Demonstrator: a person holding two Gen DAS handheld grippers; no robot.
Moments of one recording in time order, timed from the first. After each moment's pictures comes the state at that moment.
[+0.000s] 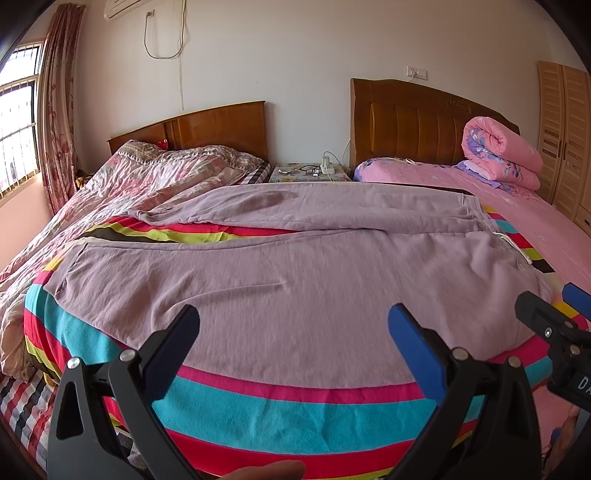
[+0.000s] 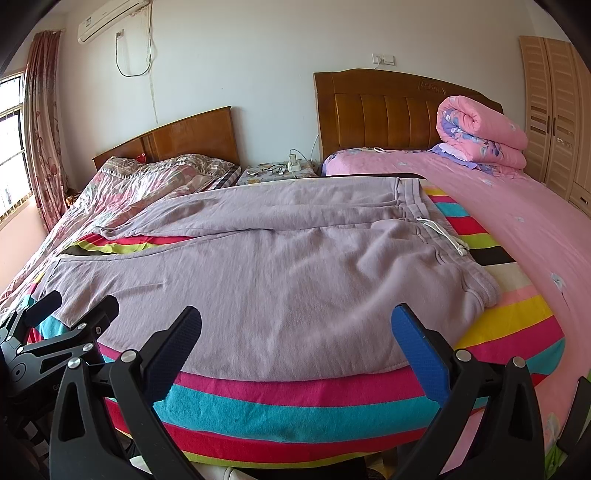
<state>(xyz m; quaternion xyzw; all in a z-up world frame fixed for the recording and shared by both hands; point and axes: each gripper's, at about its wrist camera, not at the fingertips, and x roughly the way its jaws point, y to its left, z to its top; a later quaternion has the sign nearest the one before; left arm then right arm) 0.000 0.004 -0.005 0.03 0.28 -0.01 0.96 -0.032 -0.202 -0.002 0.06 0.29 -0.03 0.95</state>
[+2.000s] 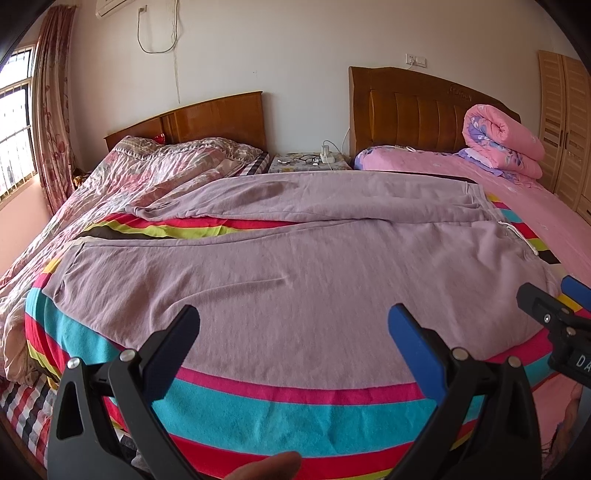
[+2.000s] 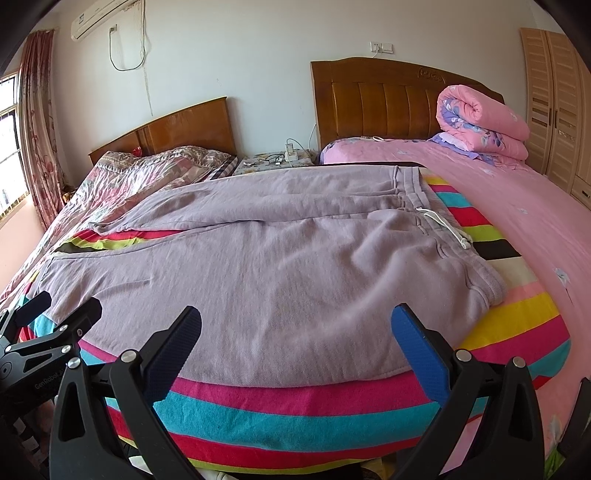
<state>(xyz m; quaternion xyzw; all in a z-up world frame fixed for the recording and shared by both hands) 0.012 0.003 -0.013 0.05 0.31 -0.01 0.95 -0.005 -0.214 -0.021 0.06 0.31 -0.02 0.95</state>
